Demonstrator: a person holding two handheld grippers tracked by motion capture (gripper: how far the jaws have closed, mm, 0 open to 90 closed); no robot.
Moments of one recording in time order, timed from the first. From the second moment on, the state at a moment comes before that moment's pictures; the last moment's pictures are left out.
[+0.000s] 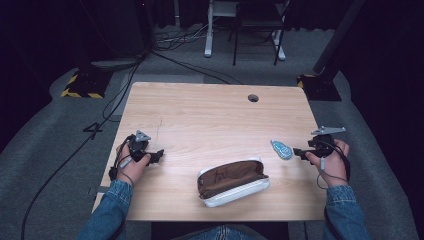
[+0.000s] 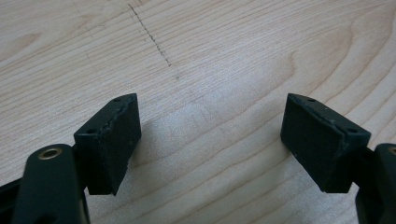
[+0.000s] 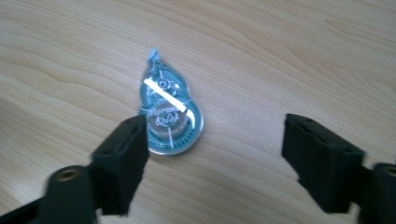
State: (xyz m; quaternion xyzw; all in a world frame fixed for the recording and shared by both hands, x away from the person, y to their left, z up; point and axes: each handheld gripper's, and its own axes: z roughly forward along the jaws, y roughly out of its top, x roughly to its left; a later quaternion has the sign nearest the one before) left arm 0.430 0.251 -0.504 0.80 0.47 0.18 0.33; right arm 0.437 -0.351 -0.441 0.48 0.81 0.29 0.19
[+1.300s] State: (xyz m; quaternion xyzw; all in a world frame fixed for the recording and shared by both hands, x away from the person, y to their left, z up) left arm 0.430 0.251 -0.504 0.79 0.47 0.18 0.33; right arm 0.474 -0.305 -0.462 0.43 0.87 0.23 0.12
